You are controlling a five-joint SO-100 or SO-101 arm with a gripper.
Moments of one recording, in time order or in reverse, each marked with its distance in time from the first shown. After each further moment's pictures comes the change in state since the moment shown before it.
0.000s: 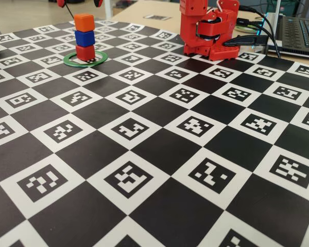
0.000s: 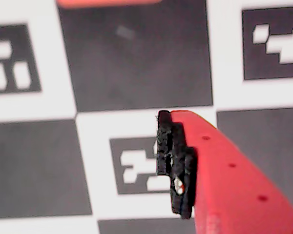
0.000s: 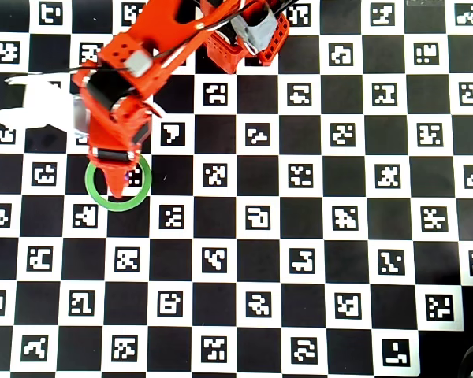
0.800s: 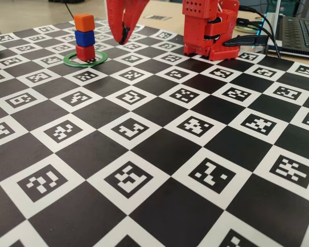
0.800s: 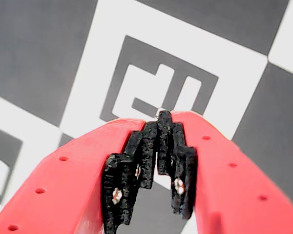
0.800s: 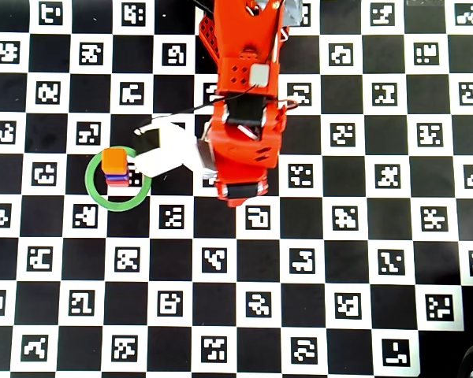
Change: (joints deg) arm -31.2 24.5 47.9 -45.4 4.9
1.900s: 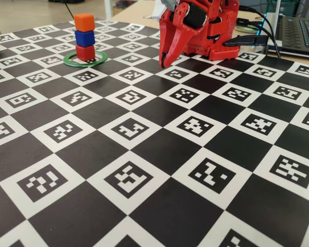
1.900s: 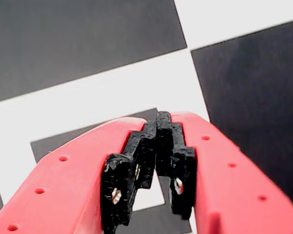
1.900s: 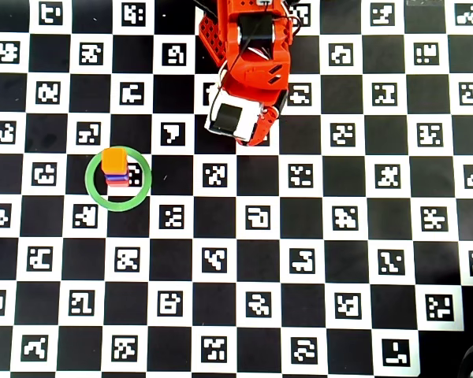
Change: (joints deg) arm -4.3 69.6 47.5 22.2 -46.6
